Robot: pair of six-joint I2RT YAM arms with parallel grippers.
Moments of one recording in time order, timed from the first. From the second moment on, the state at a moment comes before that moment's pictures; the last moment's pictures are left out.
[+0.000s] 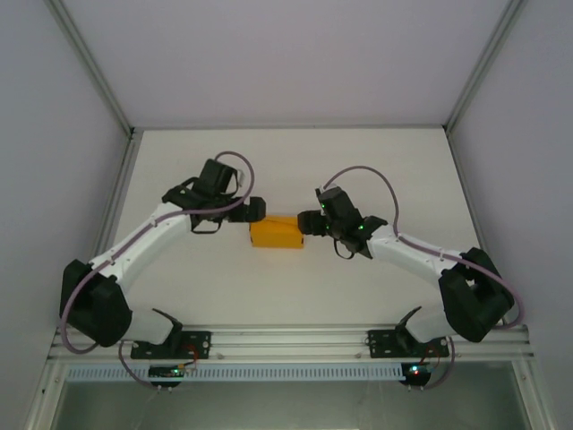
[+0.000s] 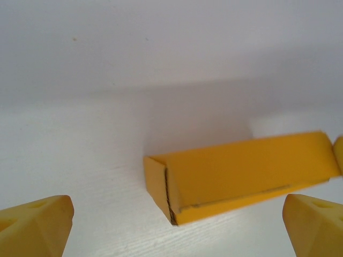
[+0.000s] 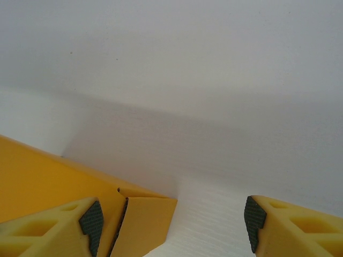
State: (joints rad) left arm -0.51 1.38 1.14 -0.70 0.12 -0.45; right arm 0.68 1.42 0.83 -0.18 0.10 0.46
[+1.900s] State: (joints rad) left arm -0.48 1.35 0.77 -0.20 0.27 -0.72; right arm 0.67 1.45 0.80 -0.06 -0.11 0.57
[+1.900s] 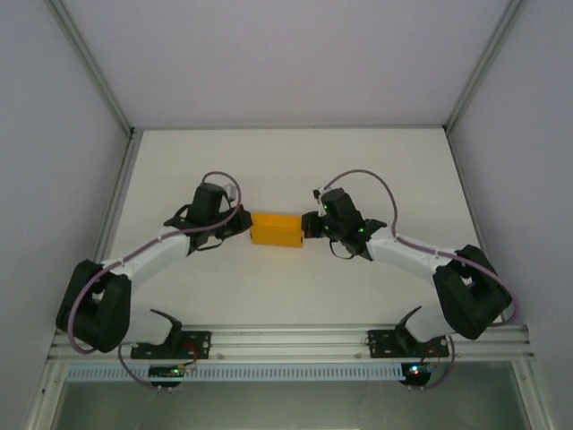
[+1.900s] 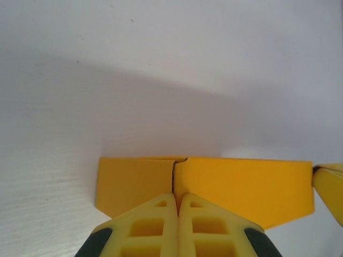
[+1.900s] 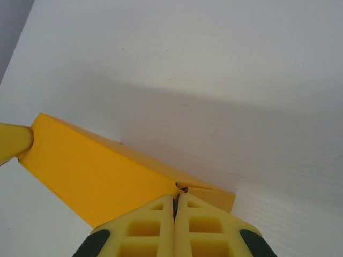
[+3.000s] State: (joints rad) left arm -0.49 1.37 1.06 -0.57 0.15 -0.50; right arm 0.54 1.47 1.05 -0.35 -0.28 0.20
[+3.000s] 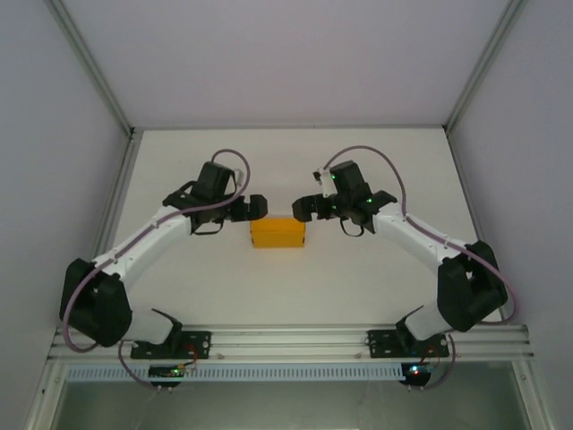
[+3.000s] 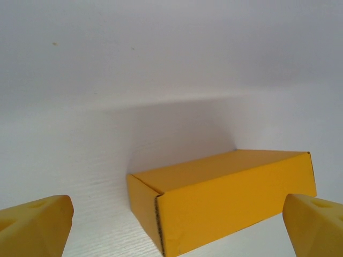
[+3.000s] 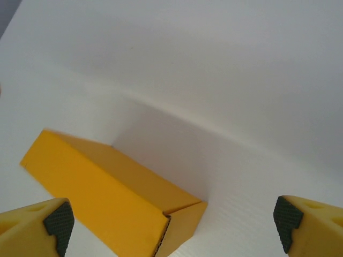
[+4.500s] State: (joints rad) left arm -0.29 1.03 0.78 -0.67 -0.04 -0.56; right arm 0.83 1.92 1.34 -0.51 0.39 -0.79
